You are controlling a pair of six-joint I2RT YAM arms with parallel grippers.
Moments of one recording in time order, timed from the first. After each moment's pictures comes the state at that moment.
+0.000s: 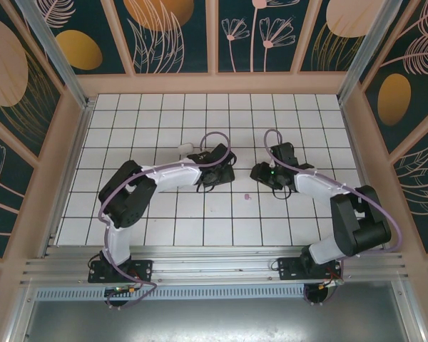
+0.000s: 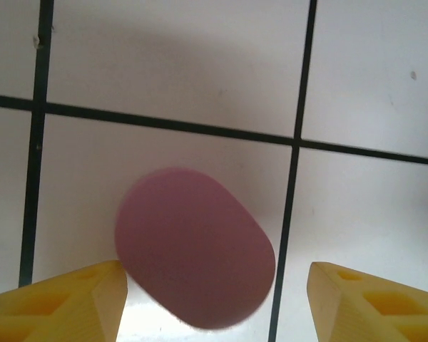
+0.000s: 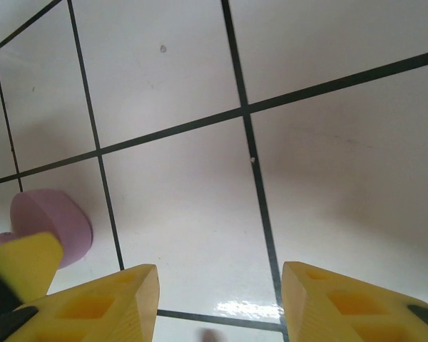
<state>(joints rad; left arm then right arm) -0.83 1.99 1.33 -0.42 -0.12 -0.99 0.35 1.46 0.74 -0.25 -0.23 0.67</state>
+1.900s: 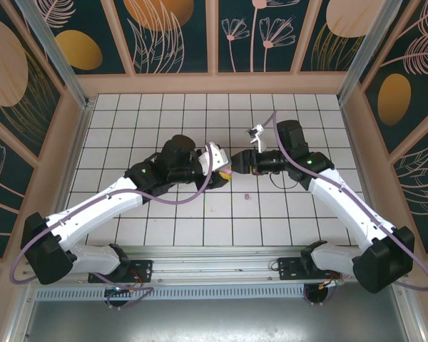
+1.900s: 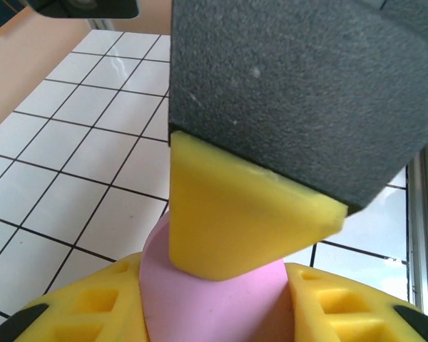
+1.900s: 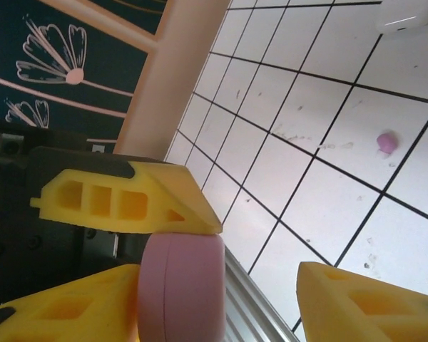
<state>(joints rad) -0.85 1.30 1.10 -0.32 0.31 0.29 0.49 1.19 1.04 -0.49 -0.81 0.52</state>
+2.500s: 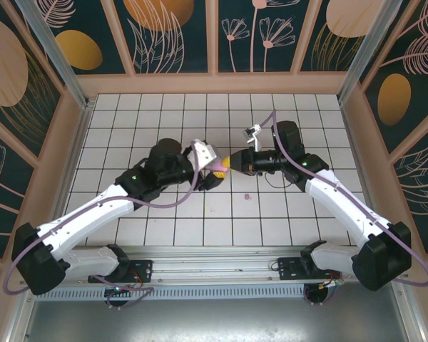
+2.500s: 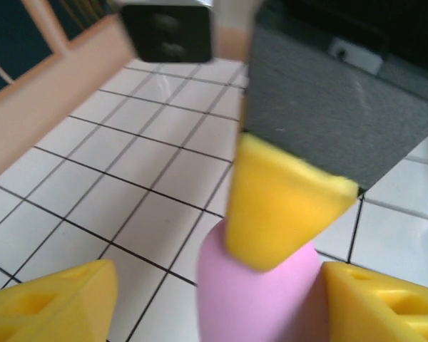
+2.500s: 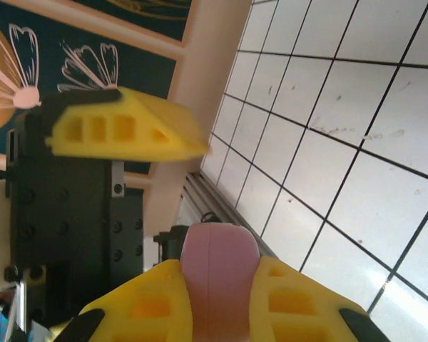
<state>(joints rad) -0.78 1.19 0.97 -0.16 0.26 0.19 0.50 1.21 0.98 -0.30 -0.86 0.77</state>
